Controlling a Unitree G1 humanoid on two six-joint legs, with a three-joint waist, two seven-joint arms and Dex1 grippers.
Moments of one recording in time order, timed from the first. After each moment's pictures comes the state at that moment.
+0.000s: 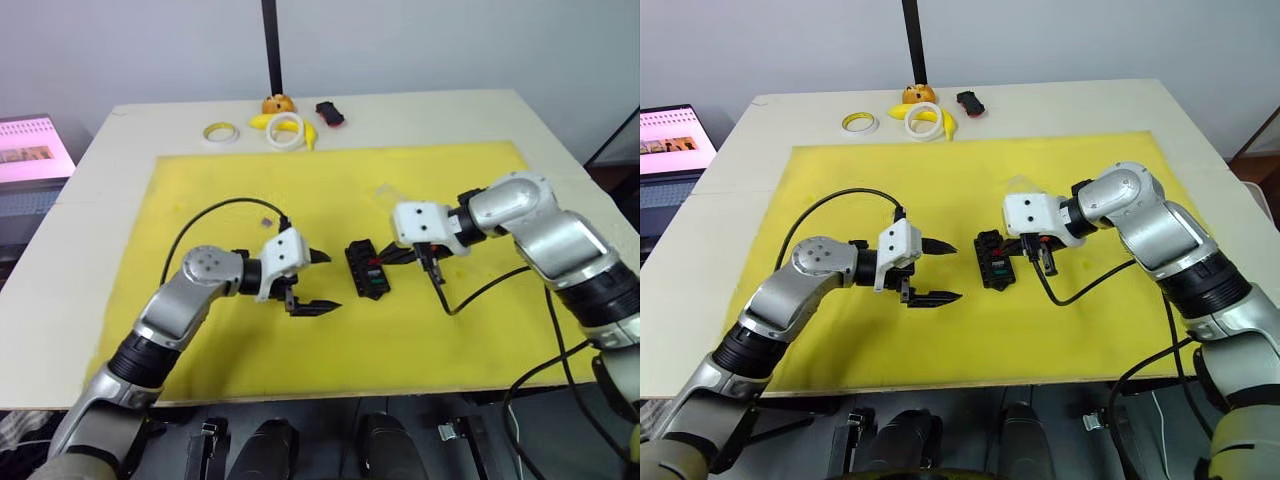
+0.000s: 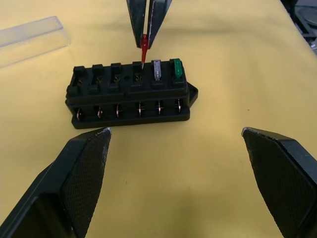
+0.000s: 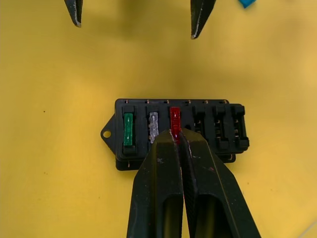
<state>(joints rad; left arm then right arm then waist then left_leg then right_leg) -0.54 0.52 -0.31 -0.11 -0.27 0.38 -1.04 -0.88 -0.90 0.48 0.01 0.15 0.30 1.34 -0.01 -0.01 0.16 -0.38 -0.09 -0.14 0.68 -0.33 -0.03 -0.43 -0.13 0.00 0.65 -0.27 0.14</state>
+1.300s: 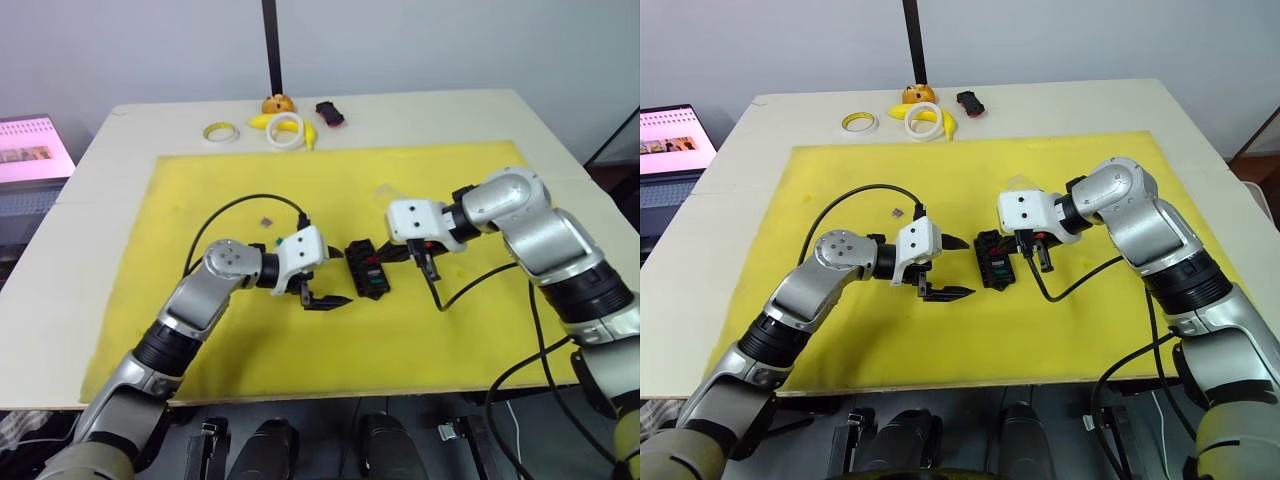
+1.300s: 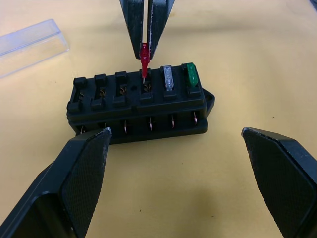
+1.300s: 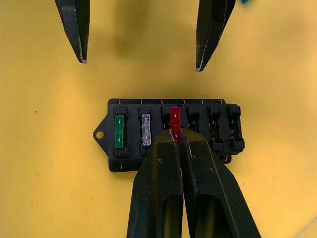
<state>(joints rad) -0.60 0.44 -0.35 -0.04 -0.16 0.36 -1.04 -0.88 -0.83 0.42 0.02 0.04 0.34 1.40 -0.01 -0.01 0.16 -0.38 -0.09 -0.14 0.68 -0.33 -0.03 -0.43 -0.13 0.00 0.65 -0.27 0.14</state>
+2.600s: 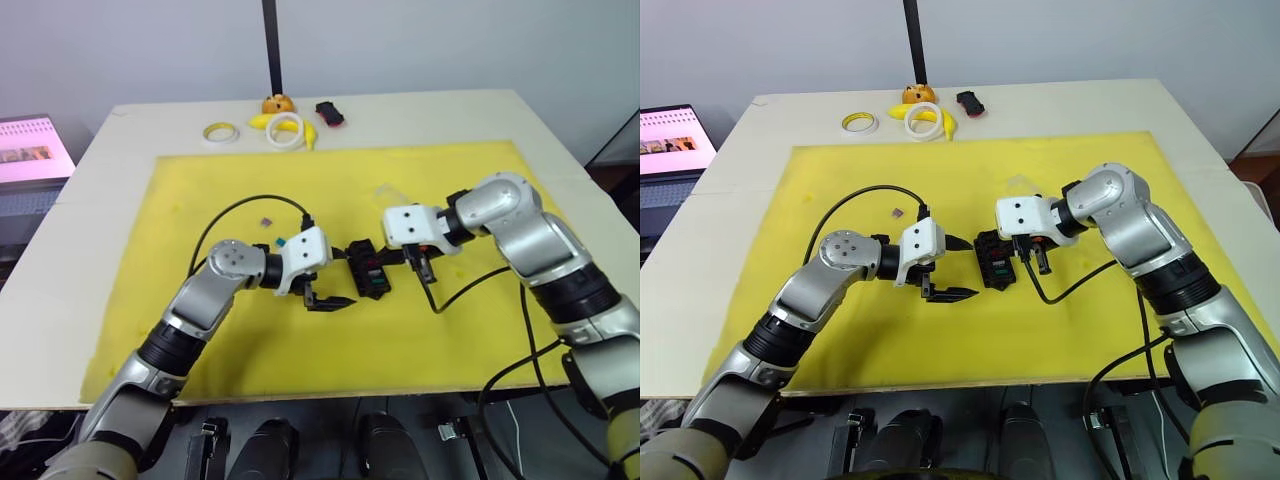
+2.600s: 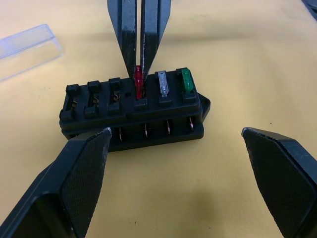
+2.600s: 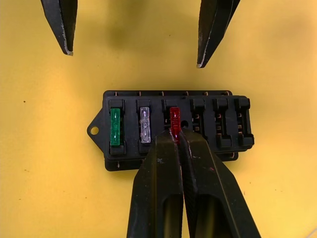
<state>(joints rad) -0.60 0.43 -0.35 -0.03 -0.16 0.36 -1.05 -0.88 -0.79 0.42 0.07 -0.04 0.31 1.42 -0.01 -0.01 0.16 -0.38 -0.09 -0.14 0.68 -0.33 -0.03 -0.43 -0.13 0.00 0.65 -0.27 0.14</state>
